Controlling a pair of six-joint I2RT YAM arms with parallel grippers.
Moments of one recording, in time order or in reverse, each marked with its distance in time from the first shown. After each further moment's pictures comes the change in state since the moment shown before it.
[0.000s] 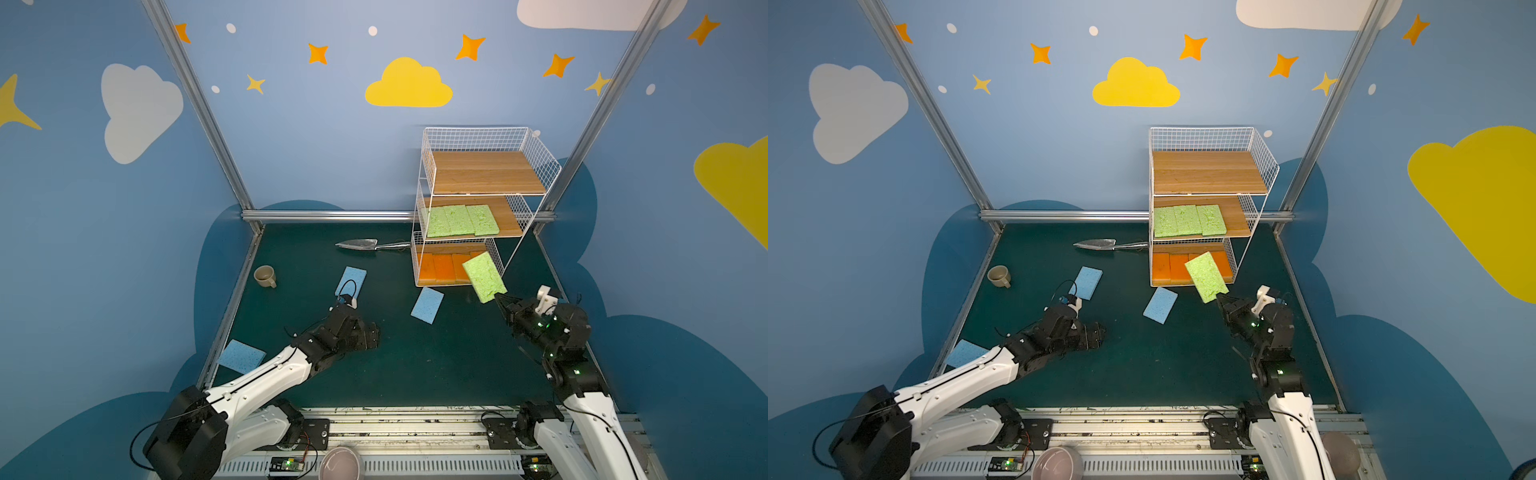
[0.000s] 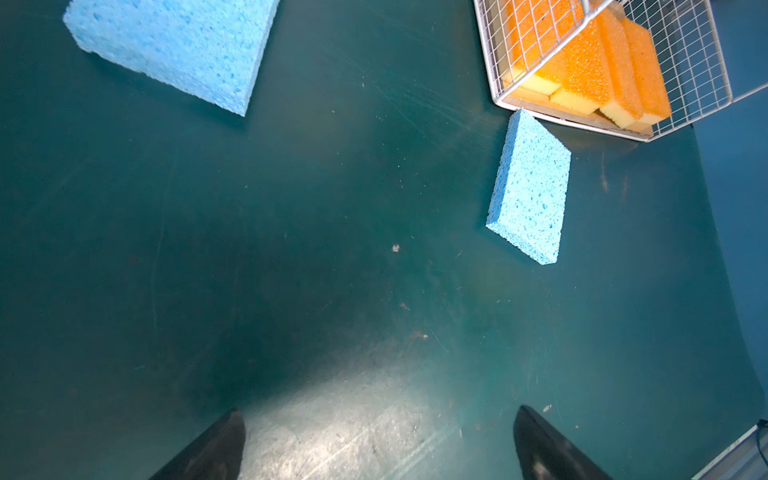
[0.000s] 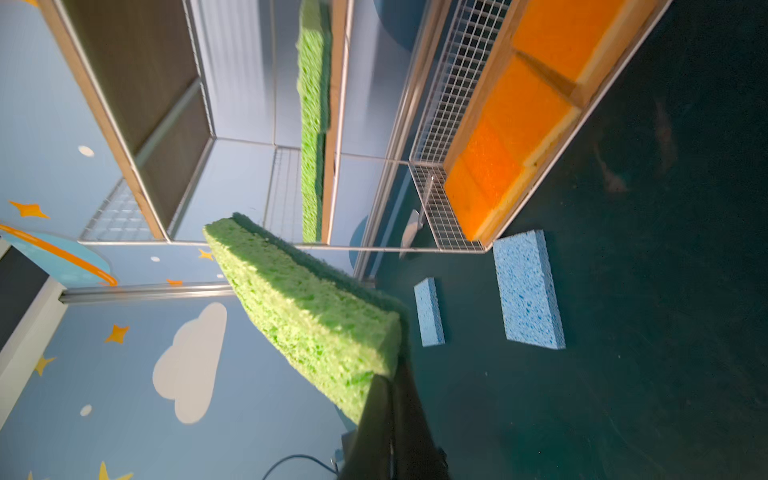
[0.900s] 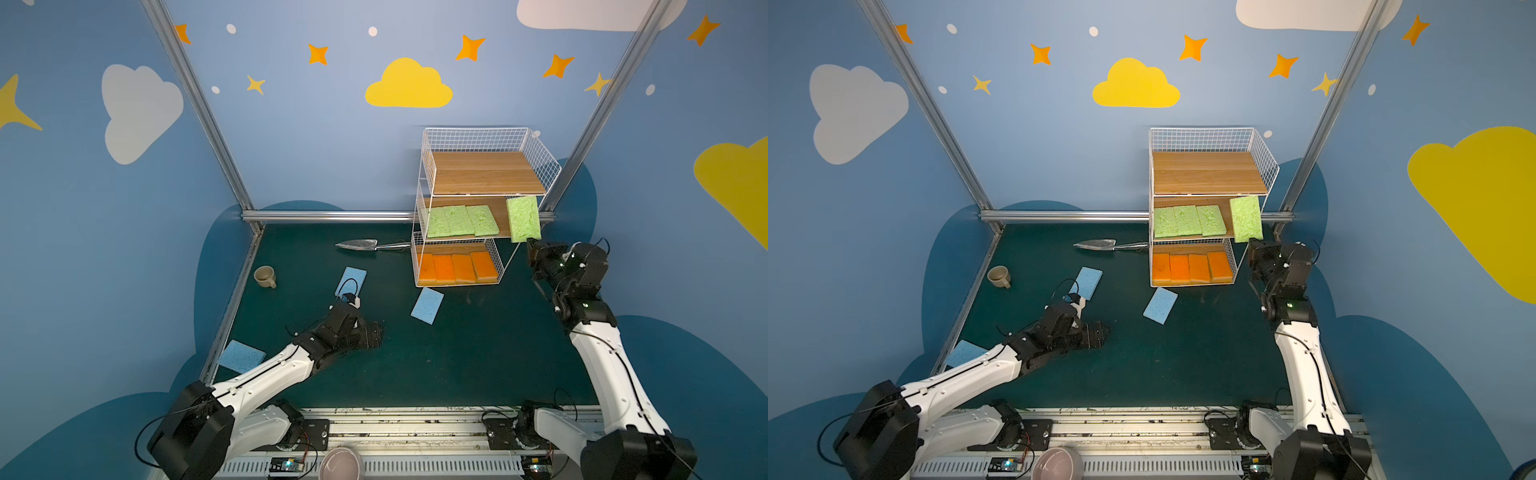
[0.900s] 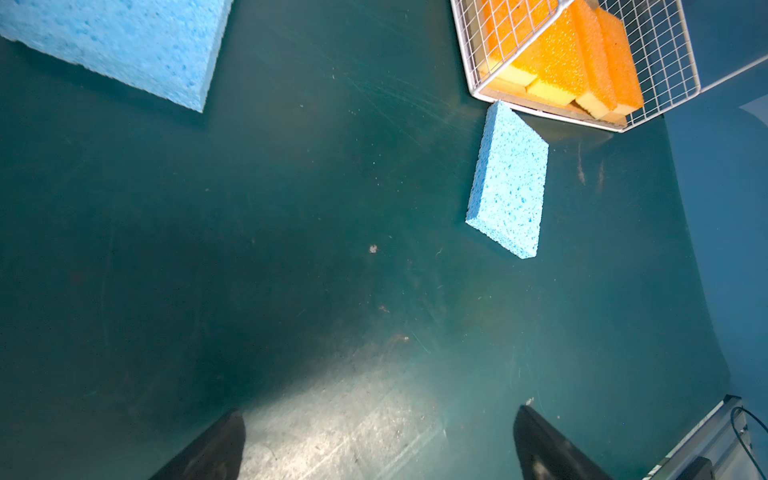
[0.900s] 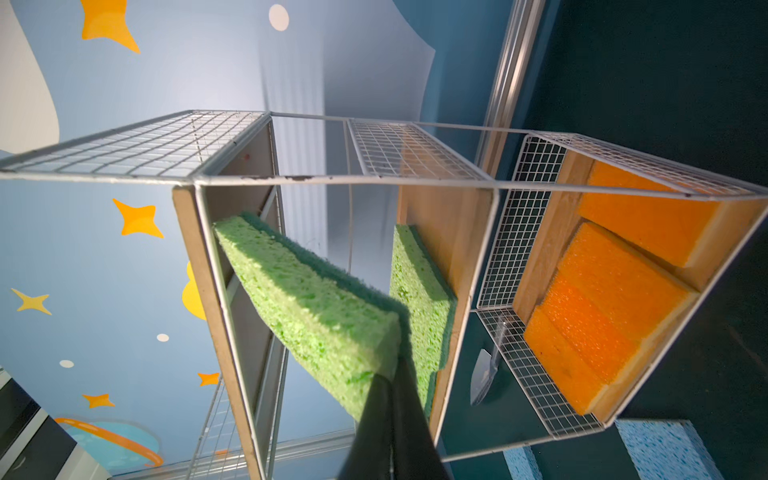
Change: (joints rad) left arm 0.019 0.046 0.009 0.050 0.072 0.019; right arm -0.132 0.541 0.428 0.180 0.108 0.116
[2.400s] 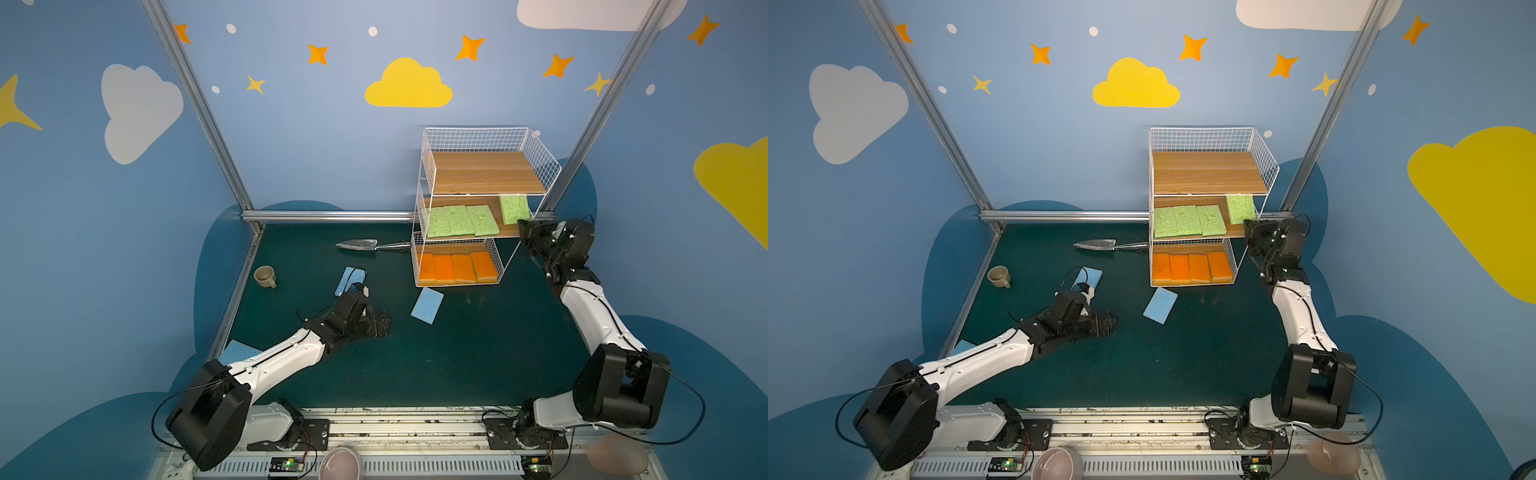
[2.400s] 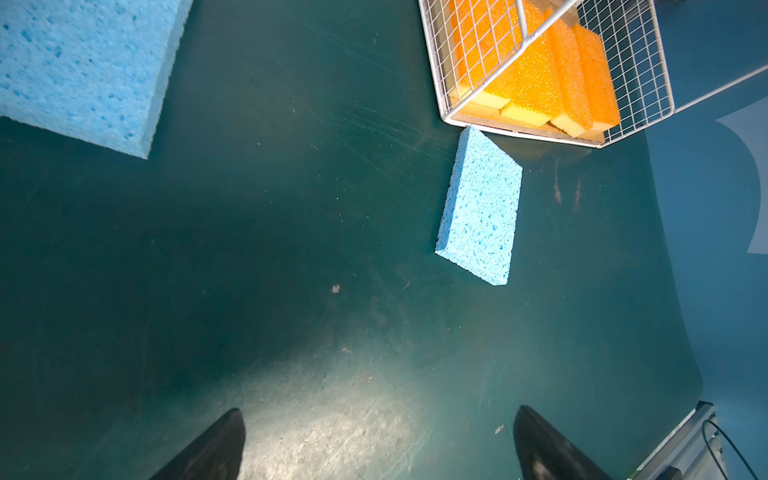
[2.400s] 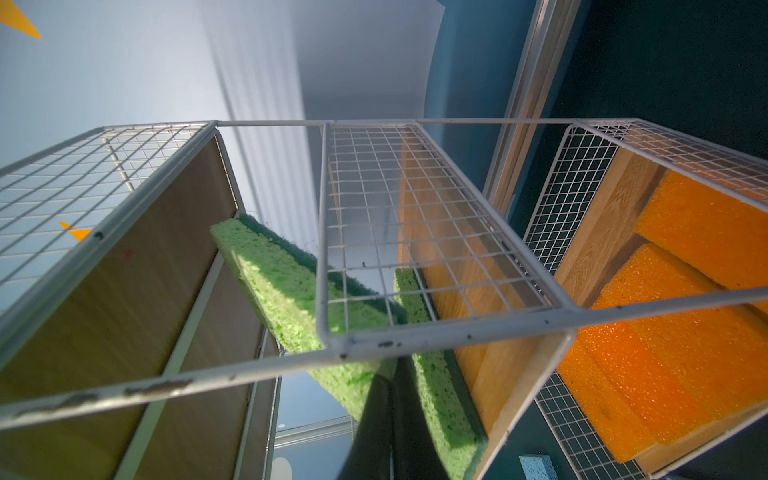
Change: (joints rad) left arm 0.004 0.121 0.129 -0.001 0.034 -0.004; right arm -0.051 0.317 0.135 0.173 -0.174 0.025
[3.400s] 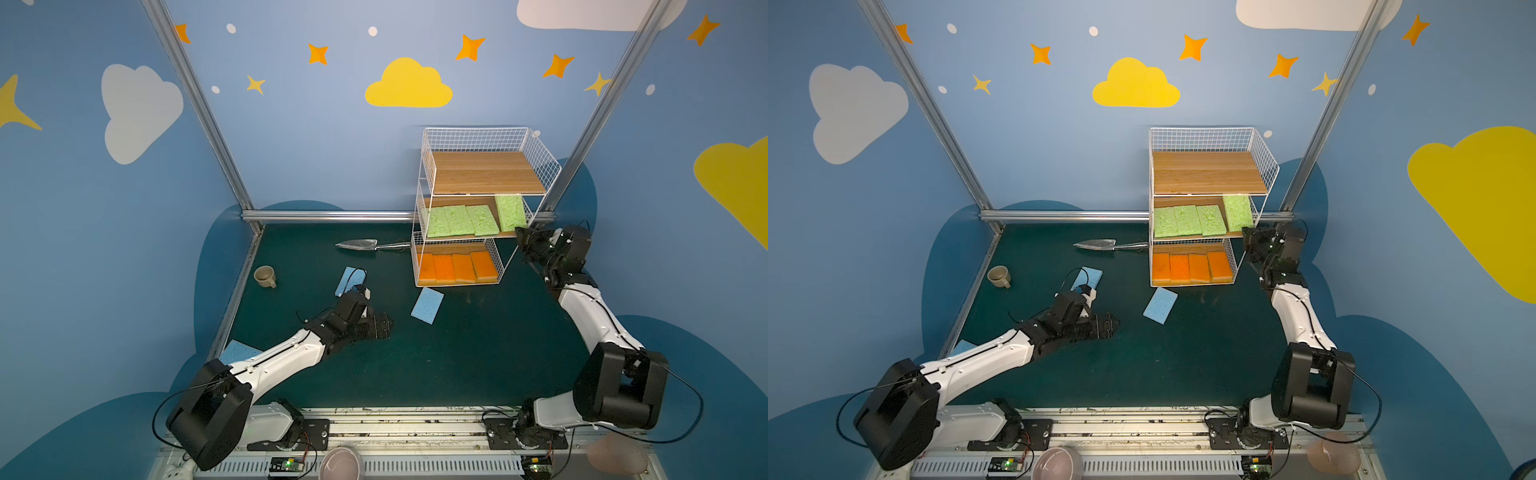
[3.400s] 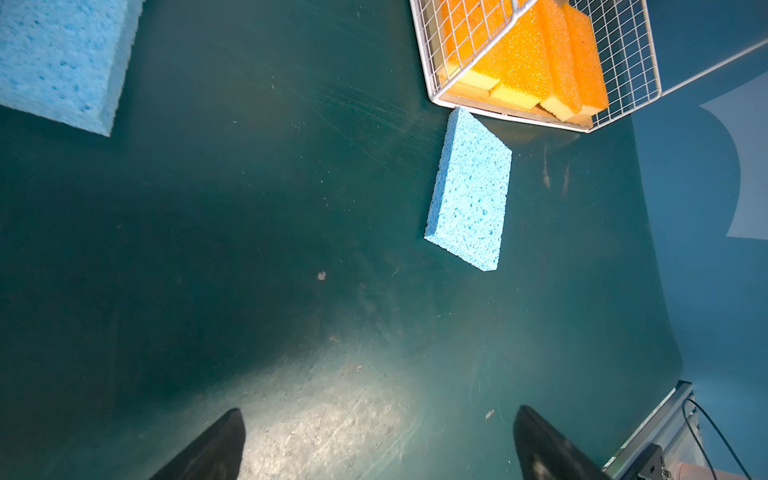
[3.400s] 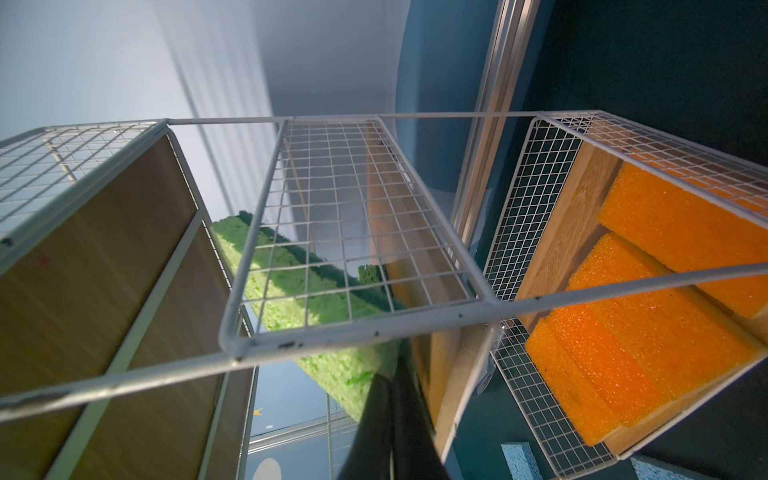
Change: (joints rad) left arm 0.000 0.000 -0.015 0.016 0.048 0.000; right arm -0.006 -0.002 -0.057 0.009 -0.022 -0.005
